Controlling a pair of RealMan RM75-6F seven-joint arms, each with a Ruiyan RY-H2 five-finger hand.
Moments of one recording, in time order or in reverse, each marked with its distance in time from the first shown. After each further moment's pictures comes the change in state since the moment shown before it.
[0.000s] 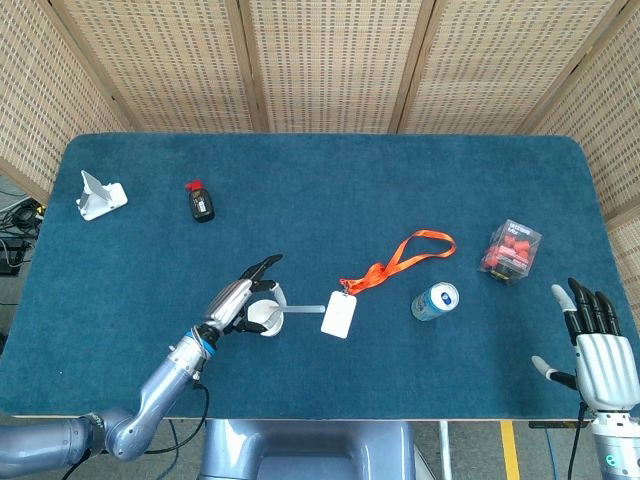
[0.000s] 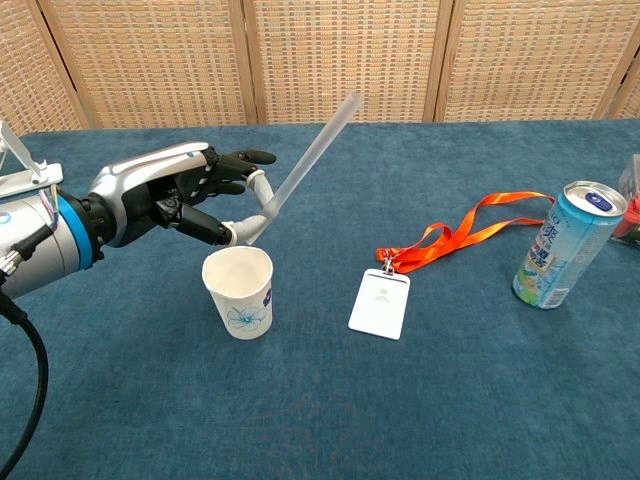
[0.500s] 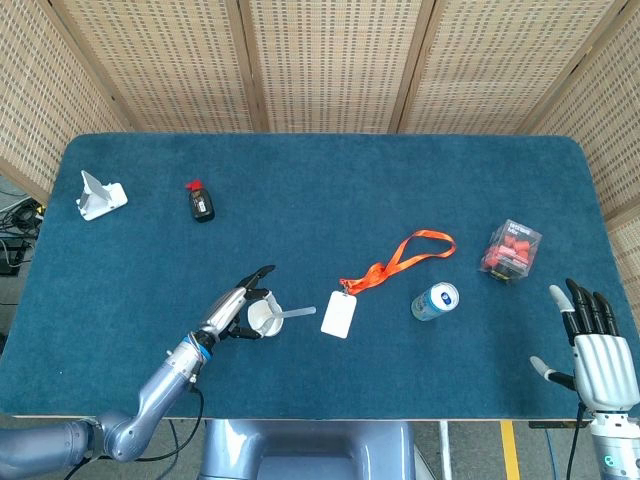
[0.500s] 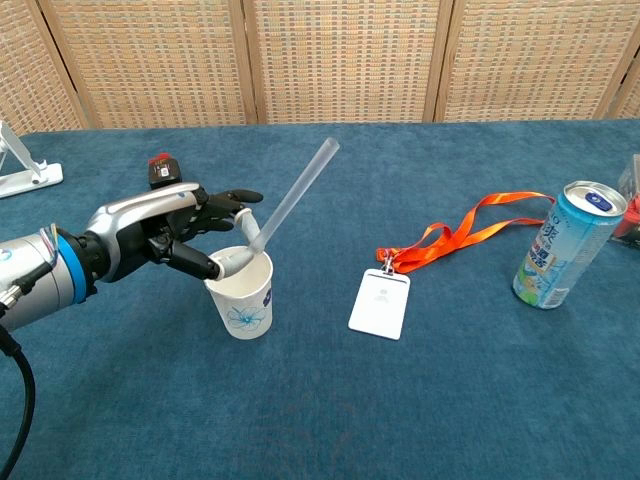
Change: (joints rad) left arm 0.018 -0.031 0.036 0.089 -0.003 -0.049 -0.089; right arm 0.000 -0.004 -0.004 -0.002 -0.009 0.001 -0.012
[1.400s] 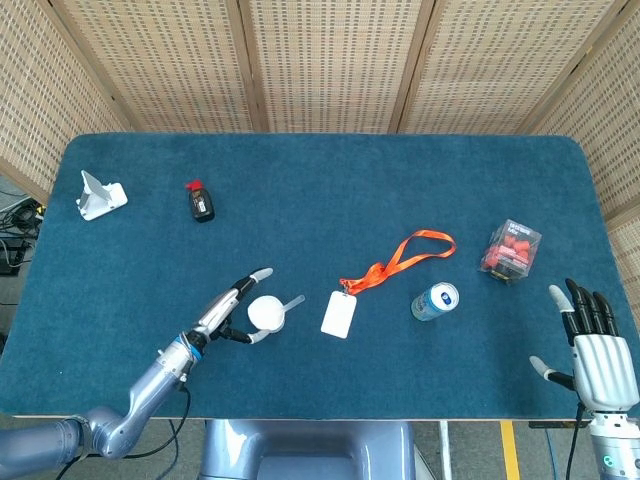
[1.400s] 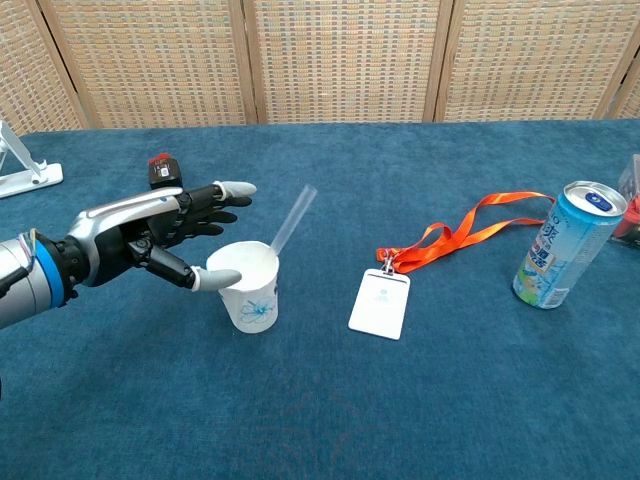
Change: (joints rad) left arm 0.017 0.039 0.029 0.051 0.135 0.003 -0.181; right arm -0.001 -0.004 0.002 0.002 -0.003 0.006 -0.002
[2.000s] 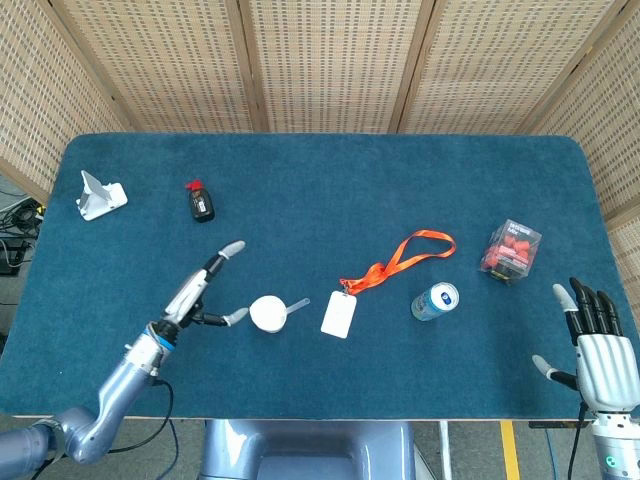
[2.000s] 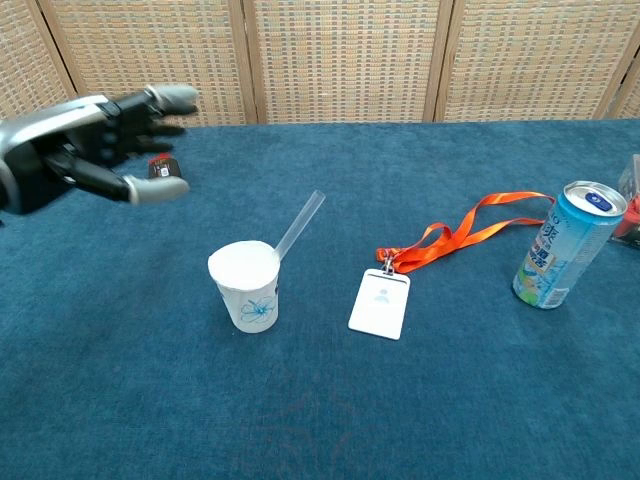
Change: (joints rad) left arm 0.069 0.154 -0.029 -0.104 0.085 0.207 -0.042; right arm -0.004 0.002 0.007 0.002 0.006 0.012 0.001
